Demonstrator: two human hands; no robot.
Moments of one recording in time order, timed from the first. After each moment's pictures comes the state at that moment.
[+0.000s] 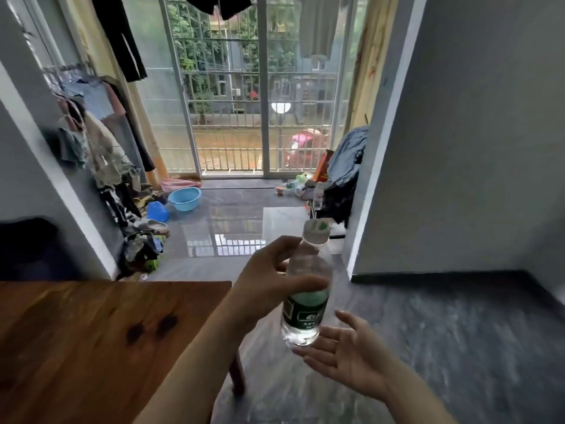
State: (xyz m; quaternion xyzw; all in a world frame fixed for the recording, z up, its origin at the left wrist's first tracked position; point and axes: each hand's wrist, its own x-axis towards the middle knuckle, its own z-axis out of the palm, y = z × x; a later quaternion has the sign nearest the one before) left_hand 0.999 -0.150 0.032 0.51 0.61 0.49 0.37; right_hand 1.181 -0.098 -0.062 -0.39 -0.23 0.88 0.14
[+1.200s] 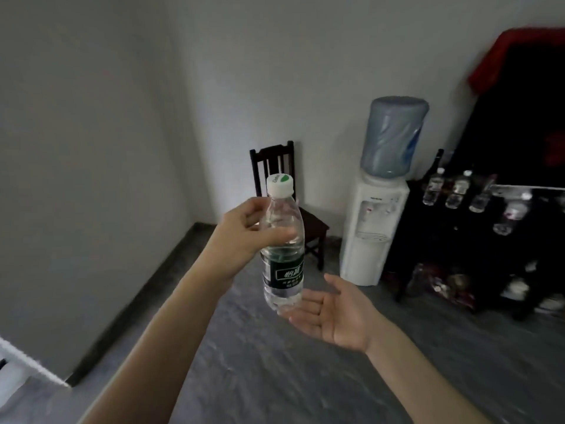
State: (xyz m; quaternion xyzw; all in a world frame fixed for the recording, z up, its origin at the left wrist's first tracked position) left_hand 1.562 -0.032 0.069 0.73 0.15 0.23 0.62; right_hand 1.679 -0.193 -0.043 -0.38 0.03 0.63 0.68
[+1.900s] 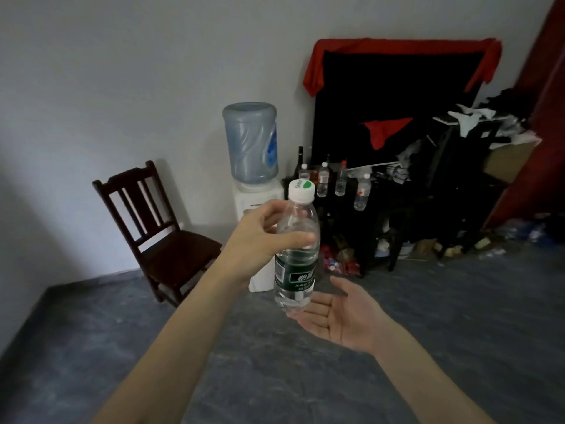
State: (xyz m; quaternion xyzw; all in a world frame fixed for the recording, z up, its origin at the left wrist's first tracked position) left_hand 1.798 -0.191 0.059 0.76 -0.04 0.06 0.64; right_hand 1.822 -0.383 -0.049 -0.39 0.11 0.45 0.79
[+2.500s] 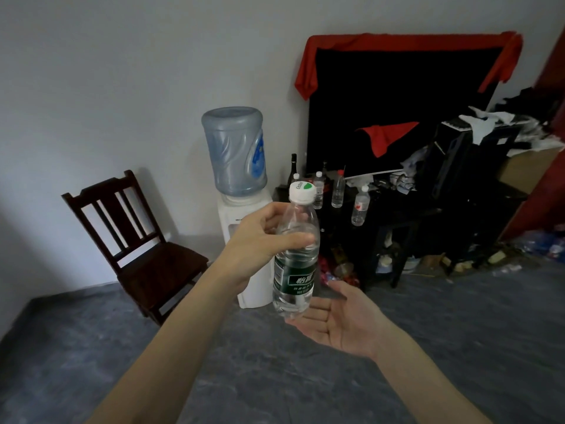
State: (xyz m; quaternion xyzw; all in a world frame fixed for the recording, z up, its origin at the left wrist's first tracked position) left_hand 1.960 -0.247 0.058 0.76 -0.03 0.05 0.64; right_hand 1.981 -0.438 -0.049 -0.39 0.10 0.48 0.78
